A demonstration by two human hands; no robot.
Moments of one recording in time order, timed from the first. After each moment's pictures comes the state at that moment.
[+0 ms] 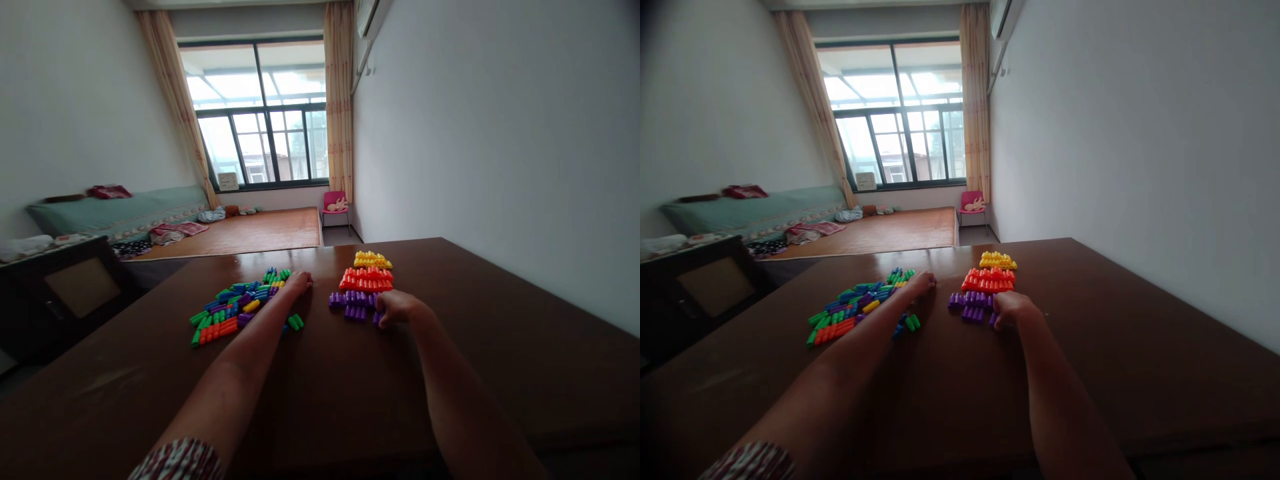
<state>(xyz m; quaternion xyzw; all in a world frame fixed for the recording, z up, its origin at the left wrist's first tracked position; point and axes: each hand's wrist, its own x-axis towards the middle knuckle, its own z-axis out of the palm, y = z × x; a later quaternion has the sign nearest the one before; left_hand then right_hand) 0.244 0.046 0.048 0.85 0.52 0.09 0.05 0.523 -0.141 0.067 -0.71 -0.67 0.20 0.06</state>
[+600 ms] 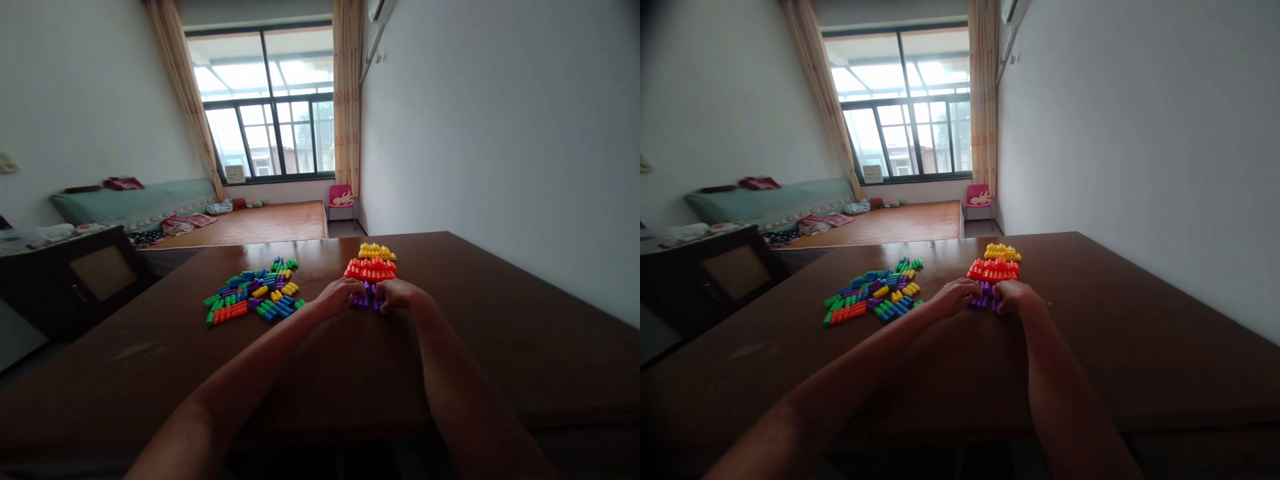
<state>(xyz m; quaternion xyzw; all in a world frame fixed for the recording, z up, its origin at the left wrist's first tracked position) 0.299 -0.099 0.062 0.95 0.16 0.24 0.12 0.525 -0.137 0.063 -0.68 -0.70 0.21 0.09</state>
